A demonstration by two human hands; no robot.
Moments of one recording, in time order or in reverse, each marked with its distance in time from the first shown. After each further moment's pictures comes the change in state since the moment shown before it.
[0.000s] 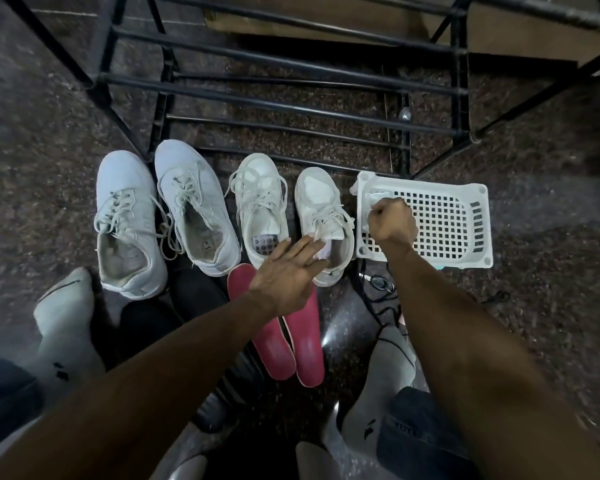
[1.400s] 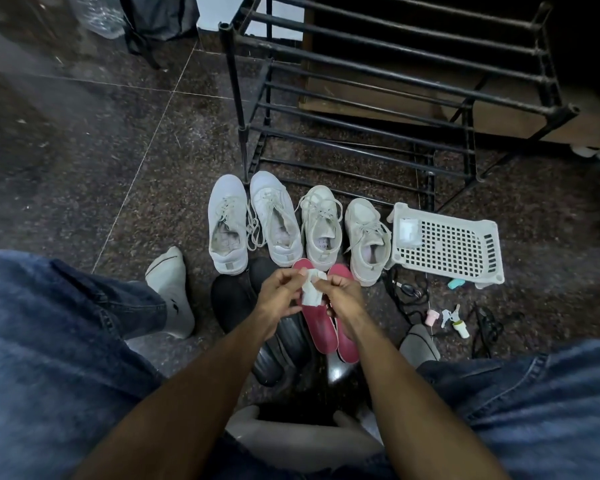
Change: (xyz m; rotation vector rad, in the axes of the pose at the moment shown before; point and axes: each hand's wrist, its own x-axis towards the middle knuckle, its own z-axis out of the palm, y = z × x) left_hand -0.175 0.026 -0.026 -1.675 0.477 -0.780; right_hand -0.271 -0.067 -0.024 0.976 -0.634 0.066
